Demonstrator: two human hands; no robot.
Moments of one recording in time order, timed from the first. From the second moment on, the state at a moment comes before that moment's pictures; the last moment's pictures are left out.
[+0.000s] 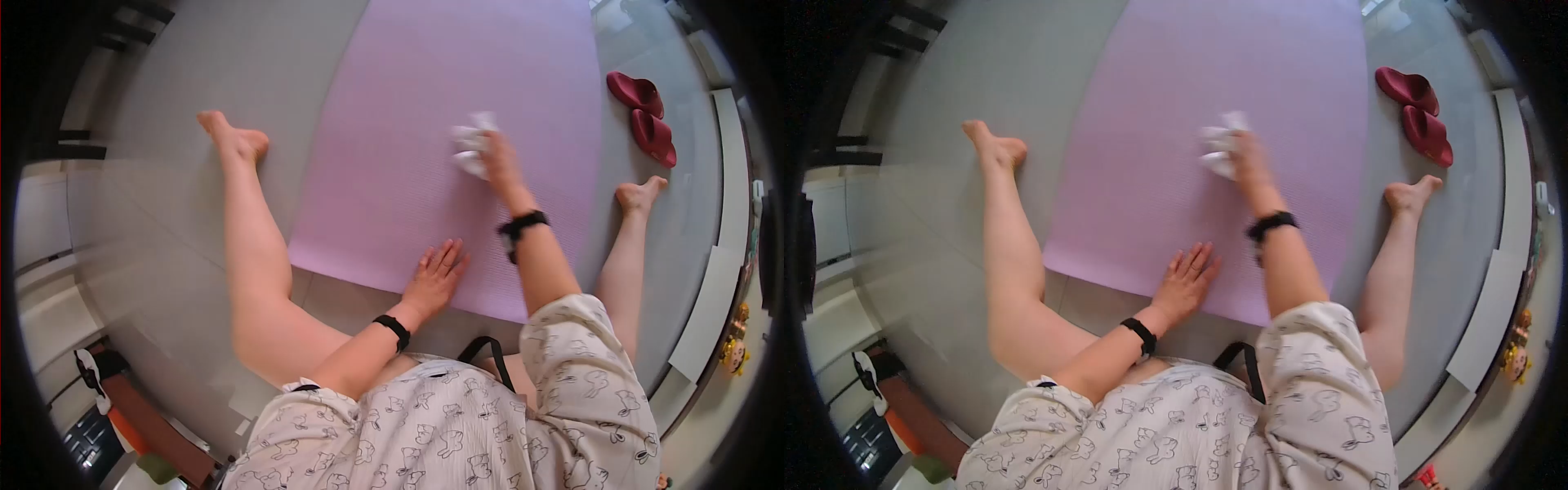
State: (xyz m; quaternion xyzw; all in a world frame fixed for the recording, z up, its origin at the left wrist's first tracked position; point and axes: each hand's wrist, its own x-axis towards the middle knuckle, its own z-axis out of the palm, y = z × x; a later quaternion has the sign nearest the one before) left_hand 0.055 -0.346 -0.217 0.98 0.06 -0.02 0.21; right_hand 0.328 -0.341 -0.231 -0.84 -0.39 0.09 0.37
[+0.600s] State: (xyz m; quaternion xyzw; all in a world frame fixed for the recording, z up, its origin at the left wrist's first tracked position) left_hand 0.055 -0.317 -0.199 0.96 0.02 -0.05 0.29; right_hand 0.192 -0.524 -0.192 -0.92 -0.22 0.23 0.25
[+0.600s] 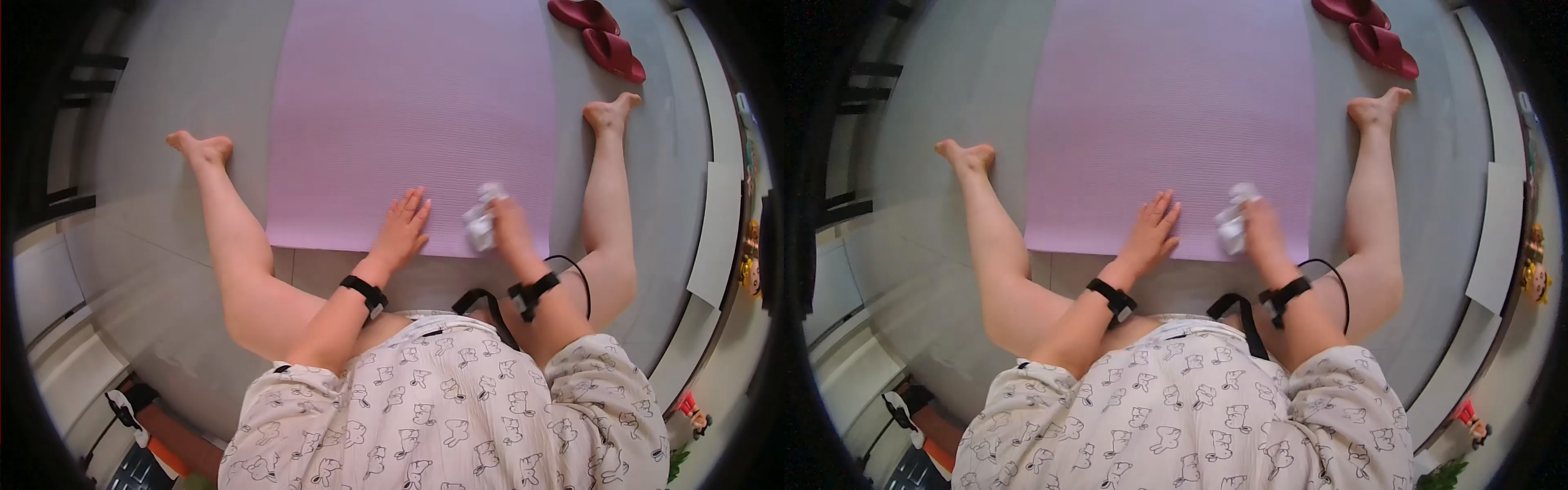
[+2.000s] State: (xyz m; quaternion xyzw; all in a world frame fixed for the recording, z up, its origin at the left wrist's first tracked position) left_hand 0.009 -0.300 -0.141 0.90 0.12 -0.35 0.22; right_hand 0.253 -0.539 -0.185 -0.92 -0.14 0.26 0.26
